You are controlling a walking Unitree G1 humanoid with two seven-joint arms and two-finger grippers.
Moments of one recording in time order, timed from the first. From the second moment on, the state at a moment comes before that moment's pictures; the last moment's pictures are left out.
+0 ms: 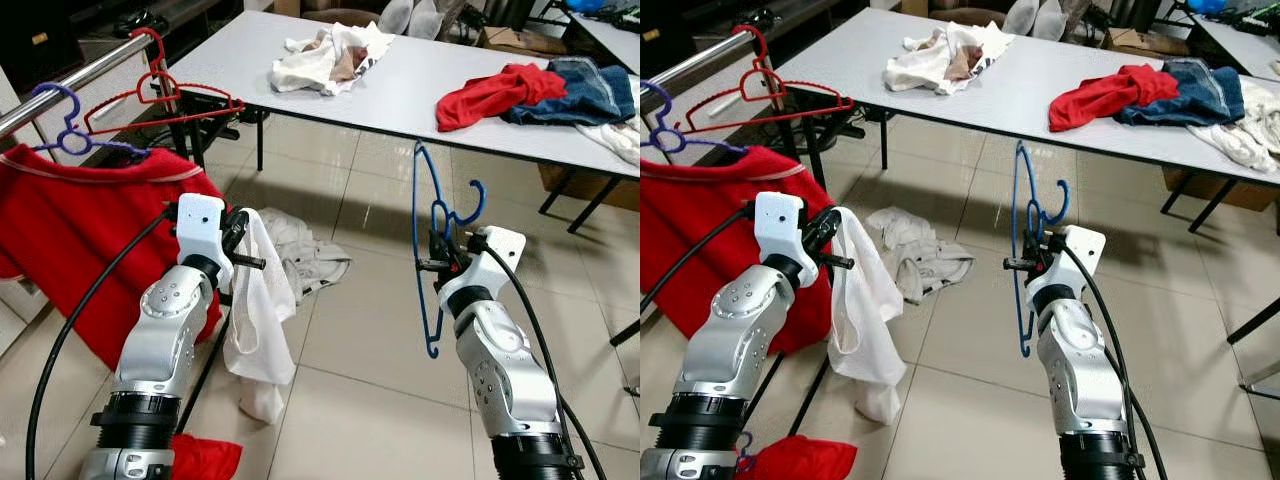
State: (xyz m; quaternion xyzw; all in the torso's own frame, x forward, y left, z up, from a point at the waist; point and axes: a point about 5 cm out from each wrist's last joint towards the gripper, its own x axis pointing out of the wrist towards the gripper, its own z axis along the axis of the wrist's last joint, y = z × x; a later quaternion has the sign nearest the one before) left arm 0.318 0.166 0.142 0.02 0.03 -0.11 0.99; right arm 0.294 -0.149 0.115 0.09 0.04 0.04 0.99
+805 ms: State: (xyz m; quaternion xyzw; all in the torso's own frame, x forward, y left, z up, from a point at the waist) left arm 0.320 0.166 0.145 0.02 0.02 -0.12 0.99; right arm 0.294 -0.143 0.116 0.08 0.03 0.06 0.99
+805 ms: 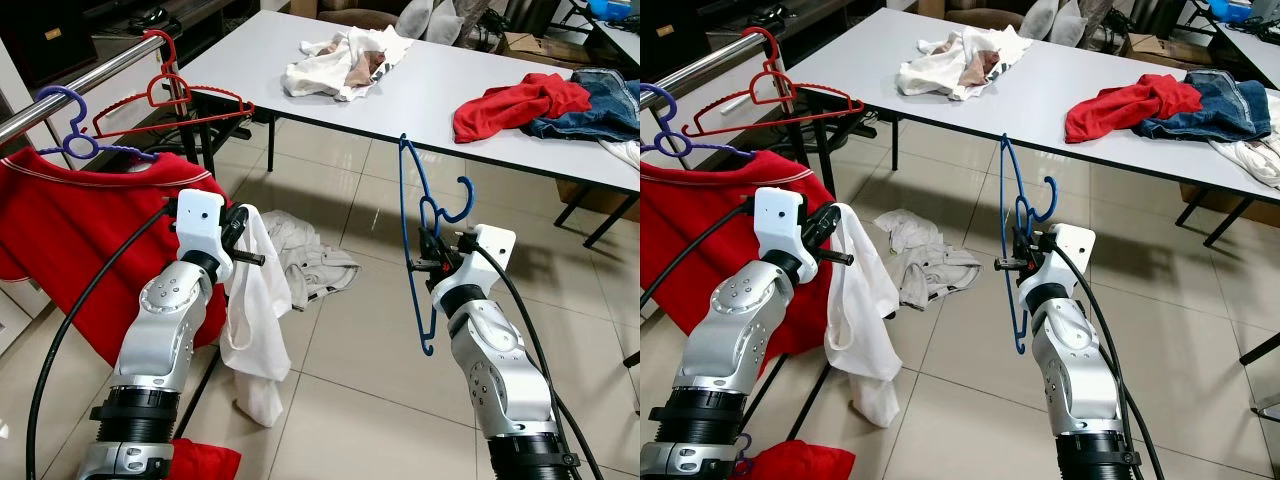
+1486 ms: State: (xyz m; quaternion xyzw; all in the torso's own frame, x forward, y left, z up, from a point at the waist) left arm 0.320 0.165 0.145 0.02 0.02 -0.12 0.99; right arm 0.294 -0.142 0.115 0.08 0.03 0.06 0.99
